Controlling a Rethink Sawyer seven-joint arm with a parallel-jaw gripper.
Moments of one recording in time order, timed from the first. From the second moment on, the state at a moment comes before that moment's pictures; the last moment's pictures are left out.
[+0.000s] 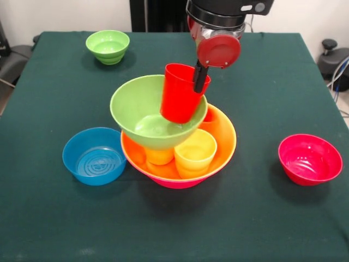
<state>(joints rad) 0.12 -0.33 -0.58 1.20 0.55 0.80 2.75</state>
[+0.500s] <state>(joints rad) 0.12 -0.33 -0.58 1.20 0.57 0.80 2.75</state>
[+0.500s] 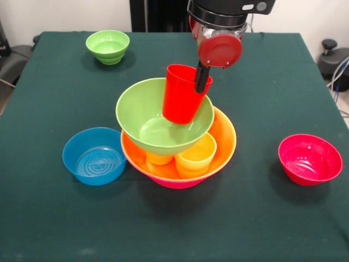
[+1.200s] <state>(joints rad) 0.12 -0.33 -0.58 1.20 0.57 0.80 2.75</state>
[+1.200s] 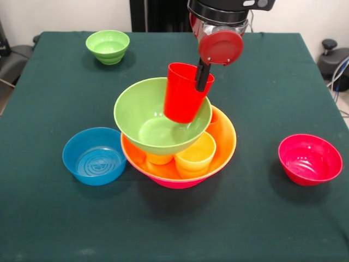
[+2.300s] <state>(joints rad) 0.12 -0.33 -0.61 1.20 0.57 0.80 2.75</state>
